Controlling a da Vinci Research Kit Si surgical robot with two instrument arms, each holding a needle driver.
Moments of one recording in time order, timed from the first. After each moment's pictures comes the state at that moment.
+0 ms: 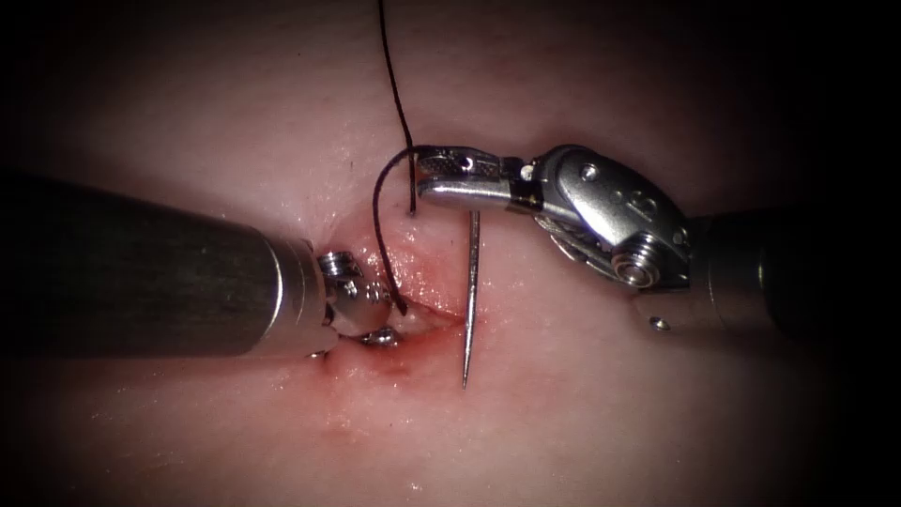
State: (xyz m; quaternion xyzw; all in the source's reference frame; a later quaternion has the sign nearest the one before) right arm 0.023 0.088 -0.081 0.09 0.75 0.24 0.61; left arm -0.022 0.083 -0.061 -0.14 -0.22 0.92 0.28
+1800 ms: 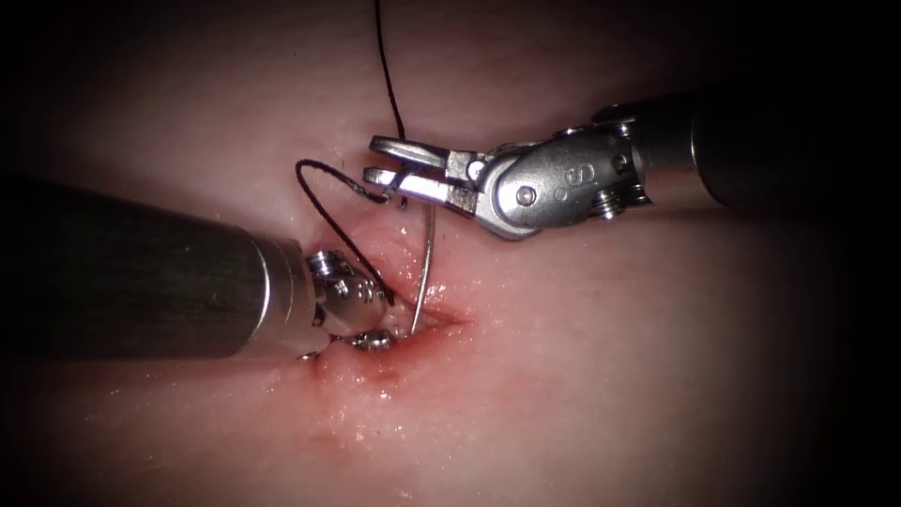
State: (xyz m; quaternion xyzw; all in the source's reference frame) right arm 0.027 0.085 -0.080 -0.08 0.76 0.07 0.64; left arm -0.022 0.084 -0.062 -0.18 -0.21 0.92 0.29
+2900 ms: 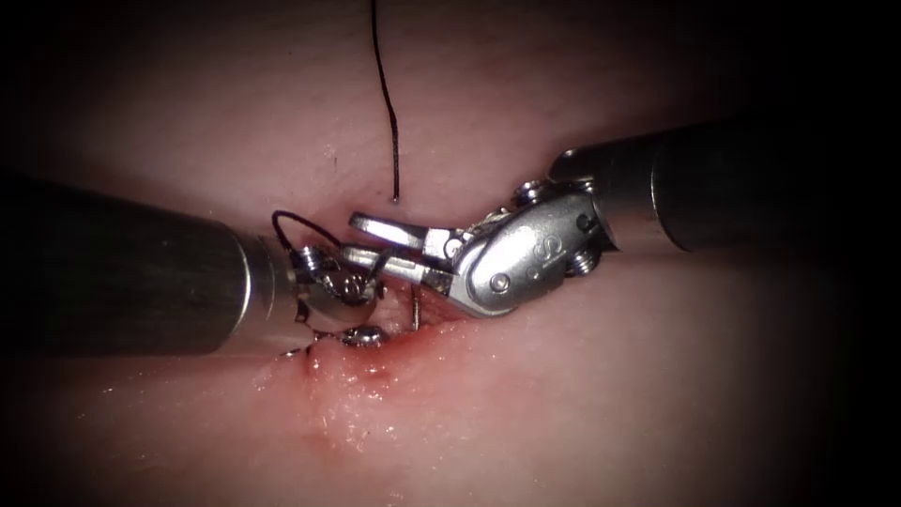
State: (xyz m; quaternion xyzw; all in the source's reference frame) right arm 0.028 0.080 -0.078 -0.11 0.76 0.09 0.64; left arm -0.021 0.085 -0.064 -0.20 -0.18 0.91 0.30
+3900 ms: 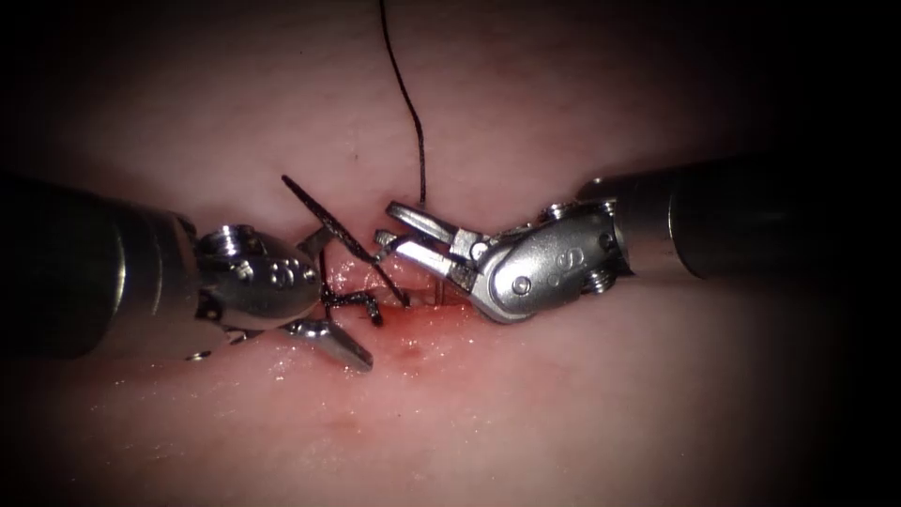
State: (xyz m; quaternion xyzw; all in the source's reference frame) right arm 0.027 0.080 -0.076 -0.13 0.74 0.15 0.64; left arm -0.020 0.087 -0.074 -0.22 -0.13 0.91 0.32
